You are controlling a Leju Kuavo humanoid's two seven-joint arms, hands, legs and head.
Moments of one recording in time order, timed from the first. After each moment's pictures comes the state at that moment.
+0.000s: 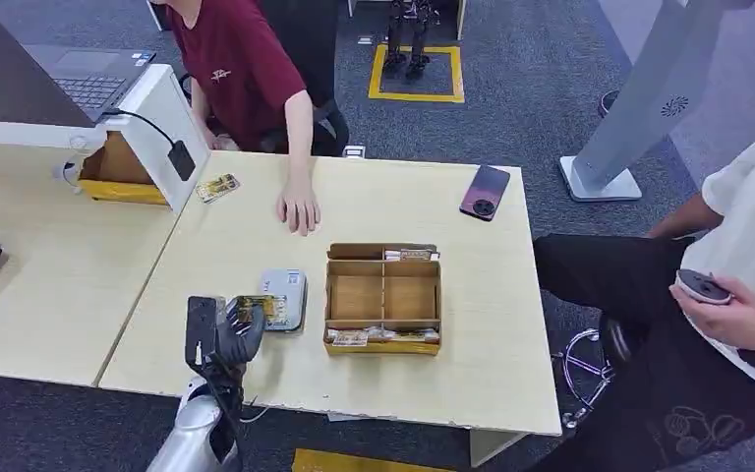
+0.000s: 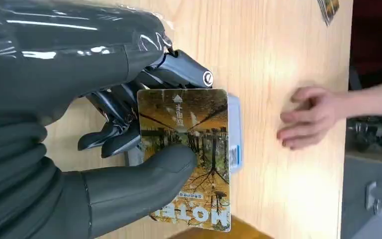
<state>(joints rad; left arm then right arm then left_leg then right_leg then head) -0.16 -0.10 -0.18 -1.11 -0.02 0.29 -0.29 -0.04 0.09 -0.01 -0.19 0.14 0.04 0.07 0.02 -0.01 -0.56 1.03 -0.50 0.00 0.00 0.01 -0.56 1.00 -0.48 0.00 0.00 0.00</state>
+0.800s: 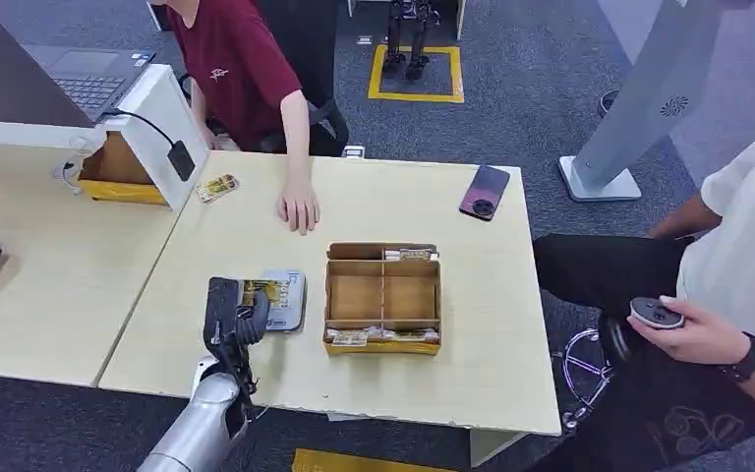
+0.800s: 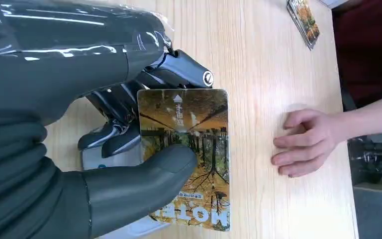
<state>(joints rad) -0.31 -0.09 -0.26 -0.90 -0.05 0.48 -0.34 -0.05 0.10 -0.01 -0.19 0.17 0.03 0.10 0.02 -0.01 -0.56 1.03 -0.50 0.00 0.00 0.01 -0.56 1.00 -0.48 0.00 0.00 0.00</state>
